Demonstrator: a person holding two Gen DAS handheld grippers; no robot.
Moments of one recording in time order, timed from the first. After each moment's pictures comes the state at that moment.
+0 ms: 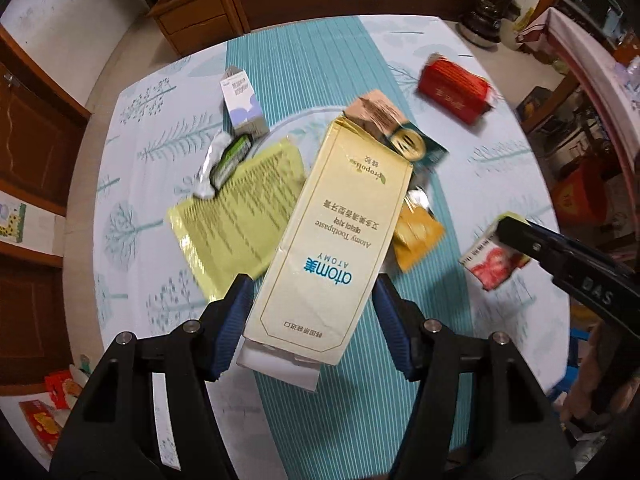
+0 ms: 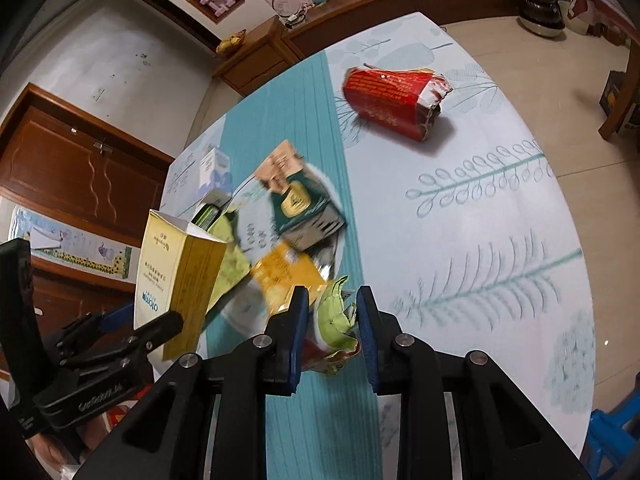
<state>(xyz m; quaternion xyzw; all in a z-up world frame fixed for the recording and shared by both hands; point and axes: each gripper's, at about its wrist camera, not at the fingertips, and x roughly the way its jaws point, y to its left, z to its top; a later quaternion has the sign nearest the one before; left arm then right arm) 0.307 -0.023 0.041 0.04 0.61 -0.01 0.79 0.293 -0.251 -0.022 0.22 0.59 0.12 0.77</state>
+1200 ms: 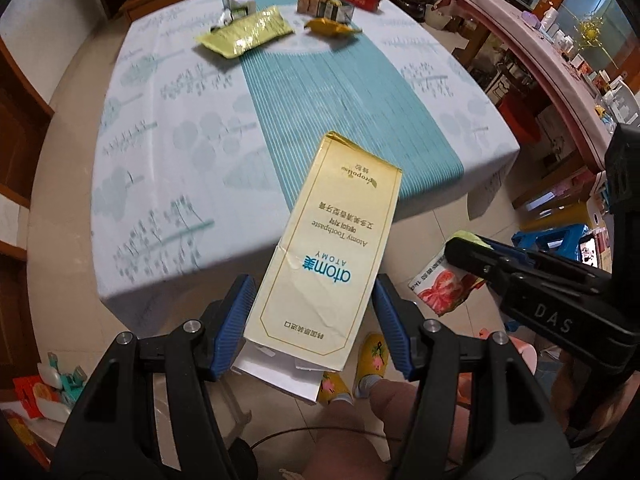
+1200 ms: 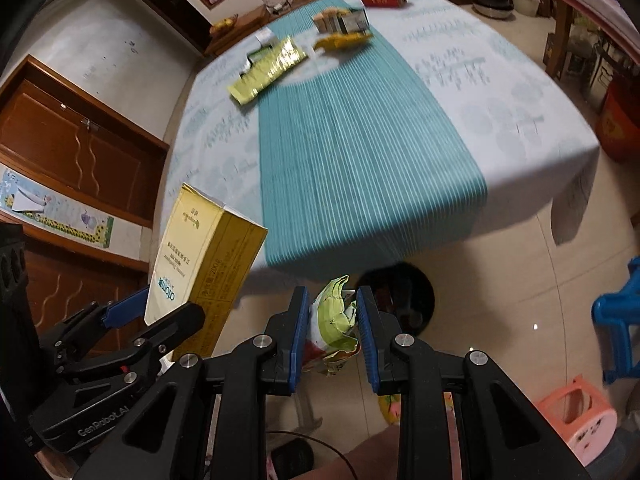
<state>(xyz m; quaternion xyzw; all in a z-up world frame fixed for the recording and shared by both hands) -0.057 0.063 0.036 0.03 0.59 -0.13 0.79 -0.096 -0.101 0.015 0.21 0.61 0.05 0.76</state>
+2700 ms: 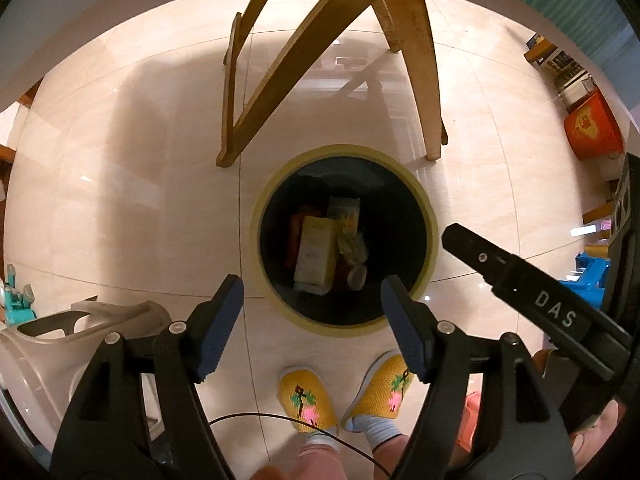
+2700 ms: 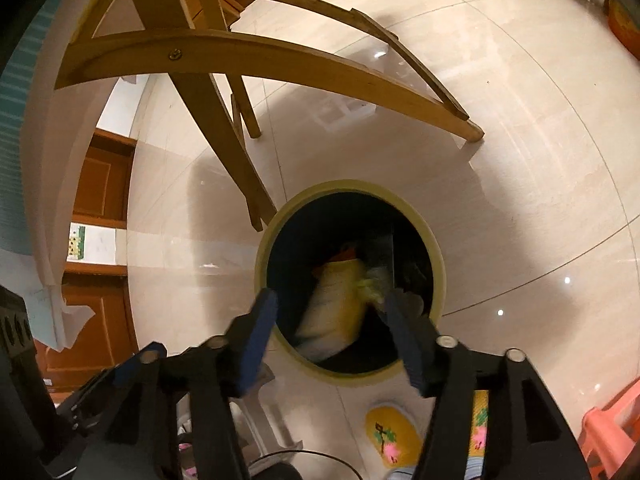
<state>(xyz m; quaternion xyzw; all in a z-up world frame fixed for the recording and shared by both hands) -0.073 0.043 -0.348 -0.02 0.66 -0.01 0.75 -0.132 -0.126 -0.389 0.28 0.64 0.04 0.72</state>
